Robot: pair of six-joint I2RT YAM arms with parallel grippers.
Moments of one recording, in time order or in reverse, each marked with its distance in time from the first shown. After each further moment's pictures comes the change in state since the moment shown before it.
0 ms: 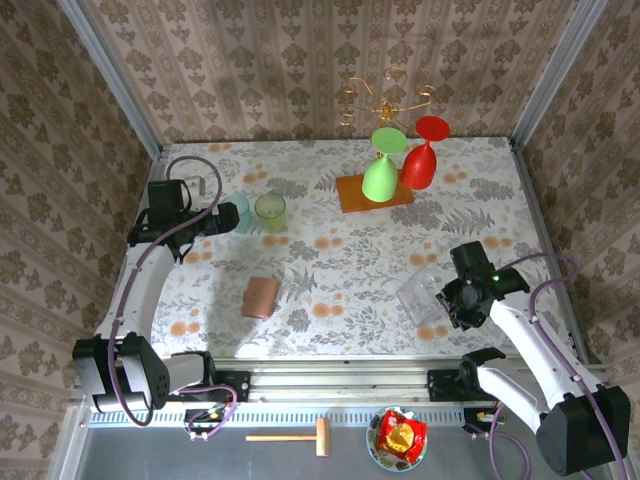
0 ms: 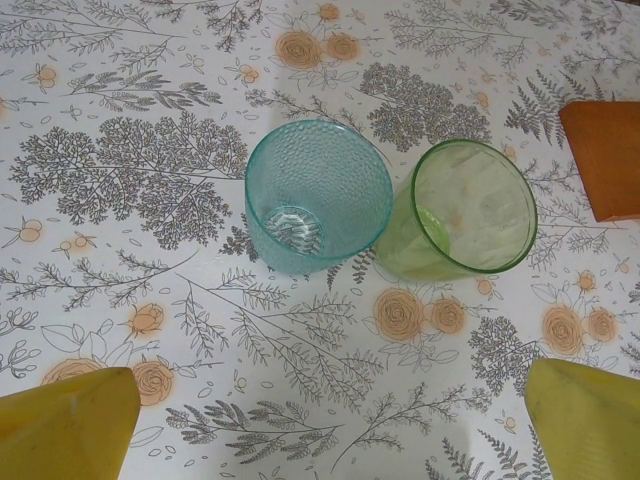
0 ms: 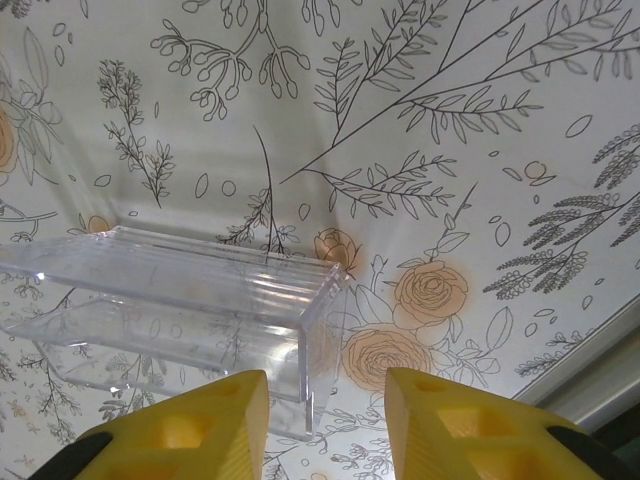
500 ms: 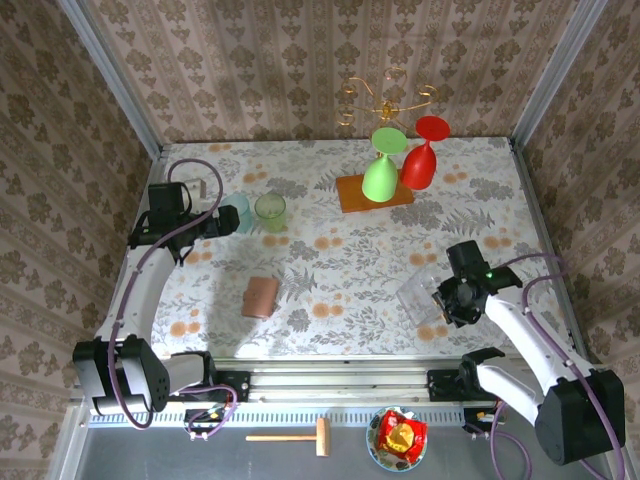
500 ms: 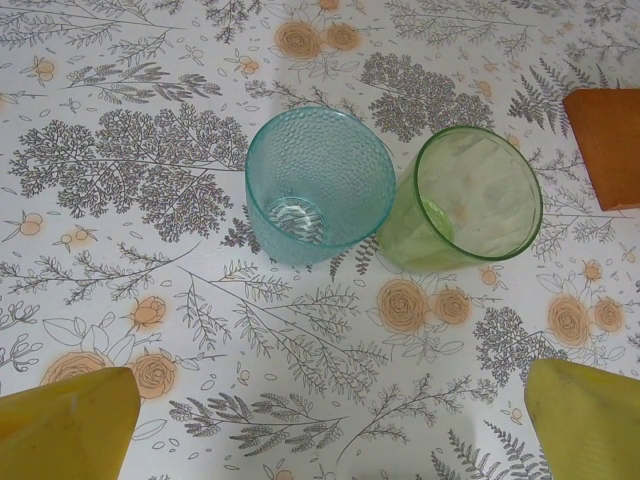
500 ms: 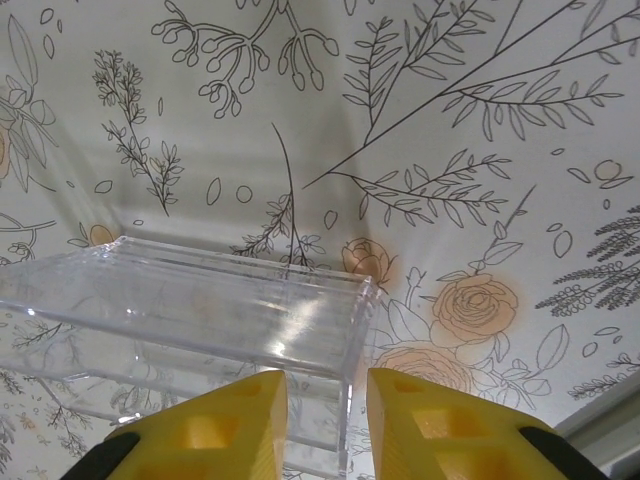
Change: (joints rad) left arm 0.000 -0.014 -0.019 0.000 0.000 0.015; right arm 0.000 0.062 -0.033 0.101 -0.031 0.022
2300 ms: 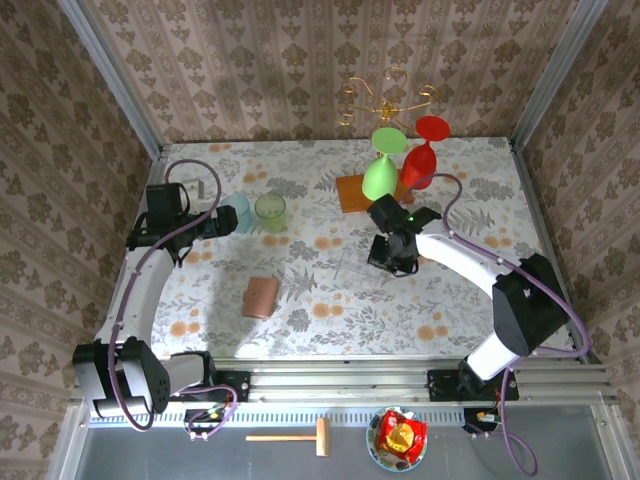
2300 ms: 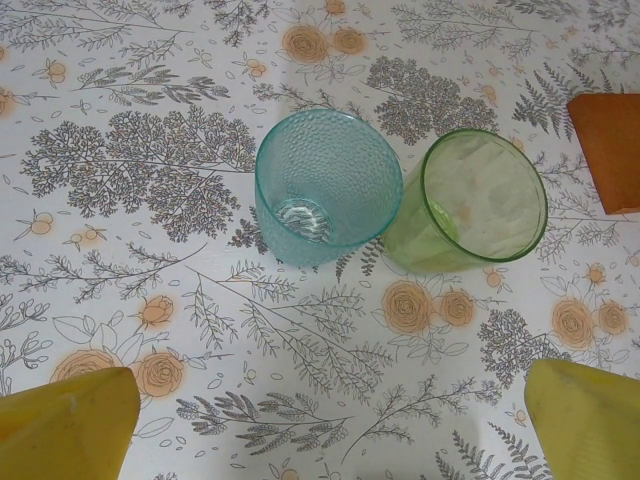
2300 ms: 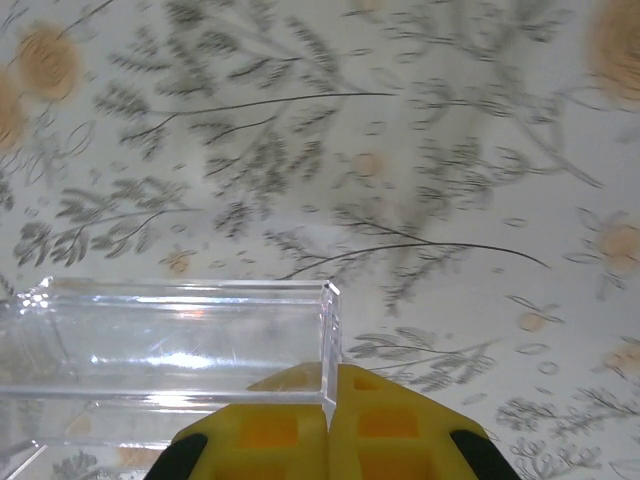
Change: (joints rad) left arm 0.010 -0.010 -0.005 0.001 0.000 0.003; right arm 0.364 0.638 0.559 0.104 0.056 -0.476
